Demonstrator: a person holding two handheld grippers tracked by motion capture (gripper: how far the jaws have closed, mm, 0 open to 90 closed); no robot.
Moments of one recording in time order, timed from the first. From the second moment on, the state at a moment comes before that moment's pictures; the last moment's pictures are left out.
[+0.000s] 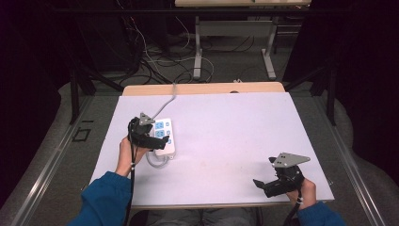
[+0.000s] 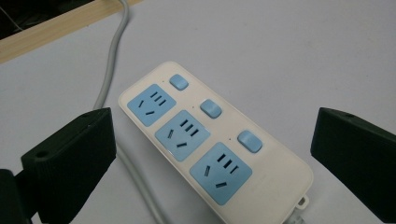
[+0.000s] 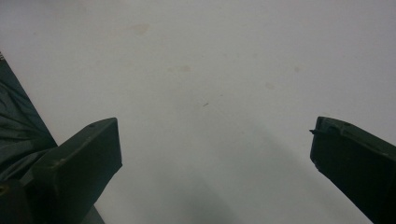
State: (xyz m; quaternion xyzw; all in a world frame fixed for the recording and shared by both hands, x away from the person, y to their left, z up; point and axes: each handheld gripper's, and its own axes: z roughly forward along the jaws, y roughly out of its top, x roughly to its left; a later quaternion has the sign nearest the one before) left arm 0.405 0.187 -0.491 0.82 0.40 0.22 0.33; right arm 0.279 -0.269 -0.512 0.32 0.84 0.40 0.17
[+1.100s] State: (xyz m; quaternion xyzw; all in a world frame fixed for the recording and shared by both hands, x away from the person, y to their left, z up) left arm 0.327 0.231 -0.492 0.83 0.40 0.22 0.31; right arm 0.280 -0.269 -0.512 0.32 0.84 0.39 0.17
